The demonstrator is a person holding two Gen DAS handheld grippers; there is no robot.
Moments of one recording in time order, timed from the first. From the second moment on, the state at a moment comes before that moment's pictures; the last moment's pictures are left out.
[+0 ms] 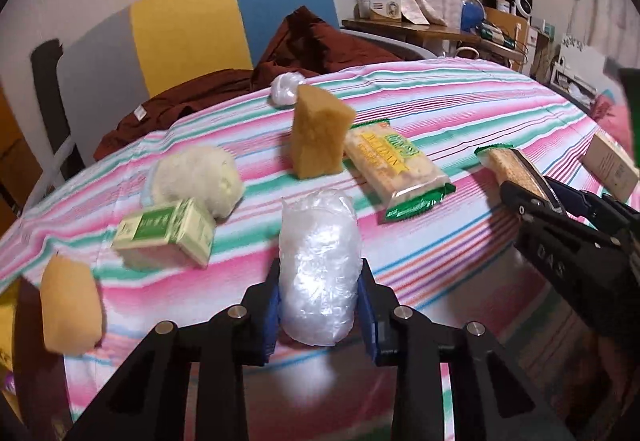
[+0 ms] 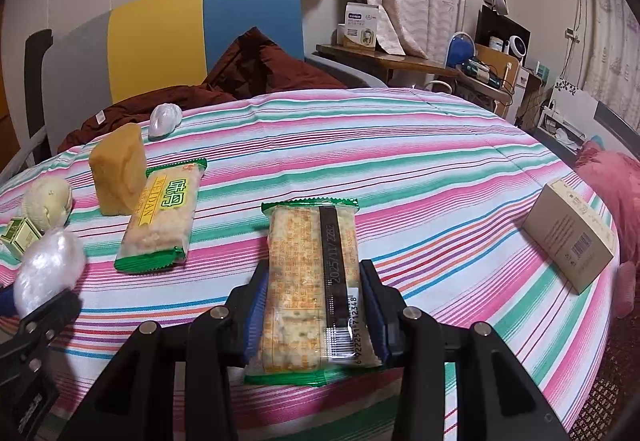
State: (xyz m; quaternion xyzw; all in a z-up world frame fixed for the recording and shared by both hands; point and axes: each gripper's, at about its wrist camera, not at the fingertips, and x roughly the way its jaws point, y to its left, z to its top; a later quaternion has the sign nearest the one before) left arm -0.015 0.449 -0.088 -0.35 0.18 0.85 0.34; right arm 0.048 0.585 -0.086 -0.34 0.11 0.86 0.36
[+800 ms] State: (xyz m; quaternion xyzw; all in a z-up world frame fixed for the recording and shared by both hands) left arm 0.018 0.331 -0.062 -0.39 0.06 0.85 0.34; right arm 0.041 0.576 -0.086 -0.34 0.08 0.85 0.39
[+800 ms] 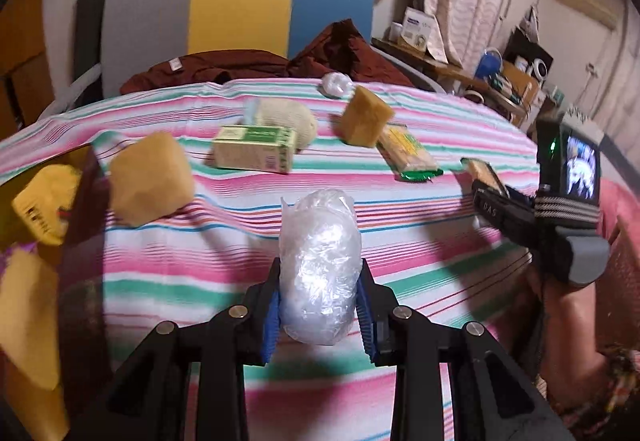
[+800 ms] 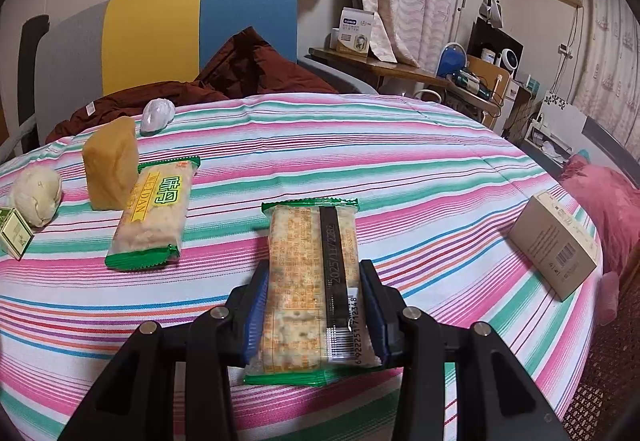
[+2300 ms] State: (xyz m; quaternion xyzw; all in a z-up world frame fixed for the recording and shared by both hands) left arm -0.145 0.088 -0.062 -0.49 -0.08 0.86 0.11; right arm 0.025 0.371 0.006 -0.26 0.07 0.96 0.04
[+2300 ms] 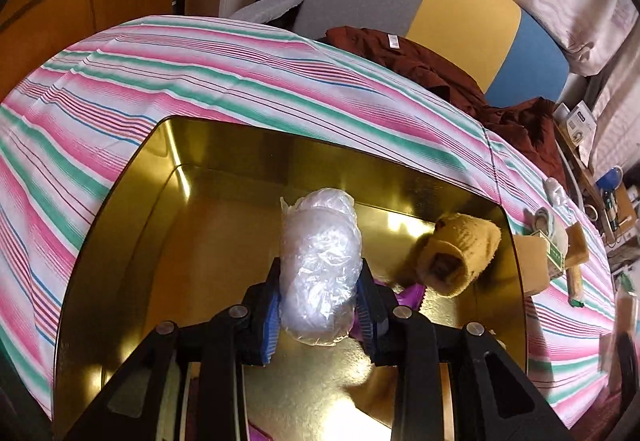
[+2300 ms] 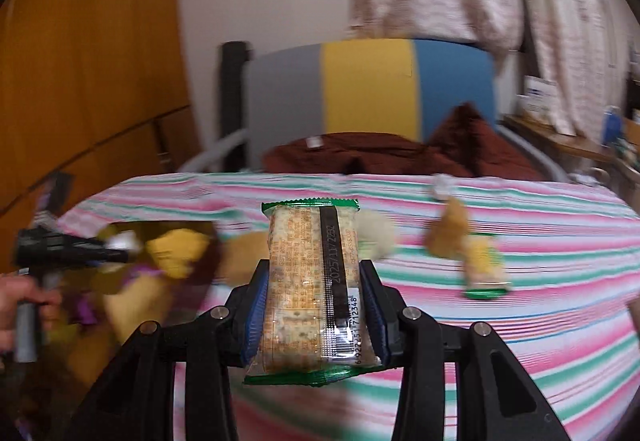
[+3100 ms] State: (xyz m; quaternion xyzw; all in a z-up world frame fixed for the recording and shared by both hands) left arm -0.066 0.012 -0.006 -0.36 -0.13 0.92 0.01; right arm -0.010 0.193 -0.032 -0.39 0.03 0.90 -0.20
